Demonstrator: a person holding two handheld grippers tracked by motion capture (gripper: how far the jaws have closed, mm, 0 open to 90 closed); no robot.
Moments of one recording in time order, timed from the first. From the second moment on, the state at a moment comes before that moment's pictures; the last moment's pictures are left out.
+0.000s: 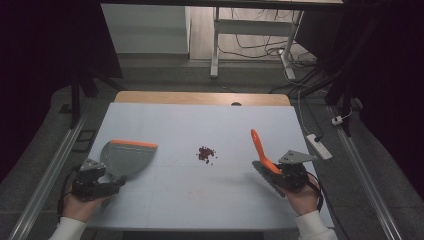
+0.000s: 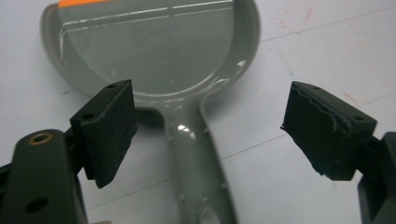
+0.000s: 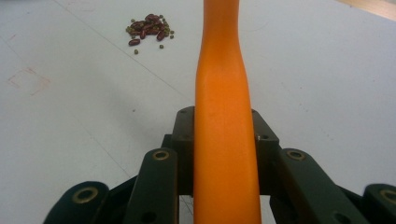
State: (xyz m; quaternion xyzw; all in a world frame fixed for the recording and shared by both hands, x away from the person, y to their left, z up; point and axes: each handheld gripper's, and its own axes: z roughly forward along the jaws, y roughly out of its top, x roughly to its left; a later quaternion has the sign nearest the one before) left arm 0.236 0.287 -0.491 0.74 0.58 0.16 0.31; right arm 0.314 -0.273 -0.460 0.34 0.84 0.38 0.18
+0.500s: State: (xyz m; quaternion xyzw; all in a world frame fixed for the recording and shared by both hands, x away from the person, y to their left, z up) left arm 0.236 0.299 -0.507 0.73 0.61 0.14 0.28; right arm 0.314 -0.270 -0.463 0.34 0.84 0.38 0.18
